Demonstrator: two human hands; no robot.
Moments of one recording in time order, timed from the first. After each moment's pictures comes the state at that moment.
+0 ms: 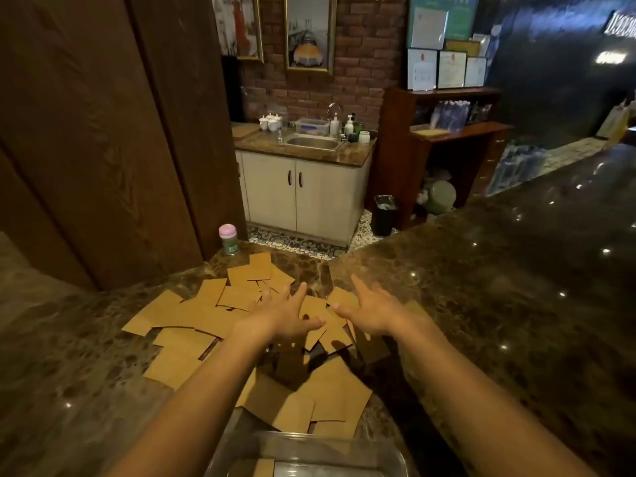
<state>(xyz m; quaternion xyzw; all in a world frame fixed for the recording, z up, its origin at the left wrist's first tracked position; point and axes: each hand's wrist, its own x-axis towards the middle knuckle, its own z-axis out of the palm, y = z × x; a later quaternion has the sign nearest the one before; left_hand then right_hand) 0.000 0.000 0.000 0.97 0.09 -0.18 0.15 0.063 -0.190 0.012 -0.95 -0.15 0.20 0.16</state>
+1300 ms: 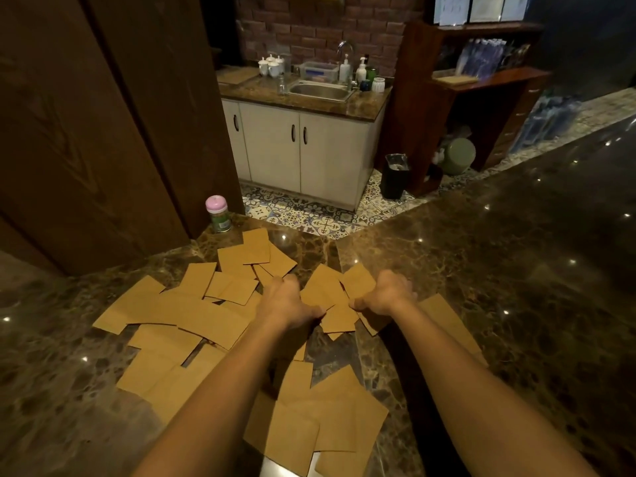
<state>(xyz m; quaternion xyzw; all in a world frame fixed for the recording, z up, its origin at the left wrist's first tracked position) 0.076 0.016 -0.068 0.94 0.23 -0.11 0.23 0.160 -0.166 -0.062 -0.96 0.02 0.19 0.21</state>
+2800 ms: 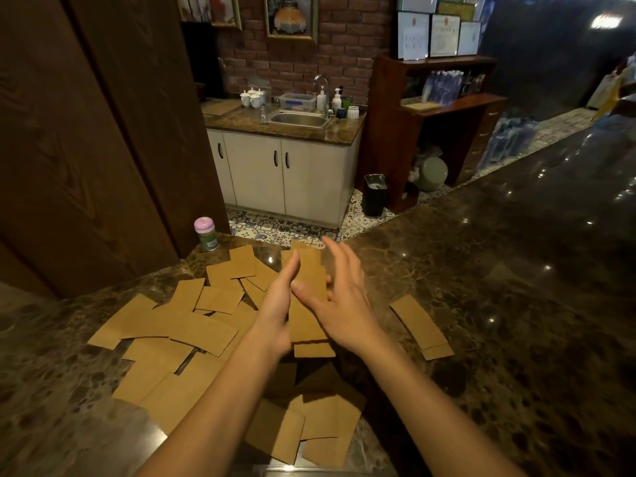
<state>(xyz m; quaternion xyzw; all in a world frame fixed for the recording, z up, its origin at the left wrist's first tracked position) 0.023 -0.038 0.018 0.41 0.16 -0.09 0.89 0.045 -0.157 0.013 -0.84 -0.20 0.02 0.51</state>
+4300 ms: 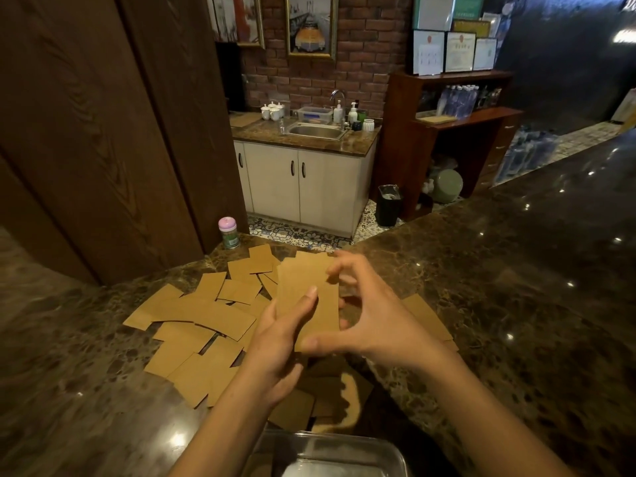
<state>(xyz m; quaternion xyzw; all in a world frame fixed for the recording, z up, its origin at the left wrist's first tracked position) -0.090 -0.064 0.052 0.46 0.15 0.05 0.87 -0.022 -0.211 0.087 -0.81 -0.32 0.15 0.46</state>
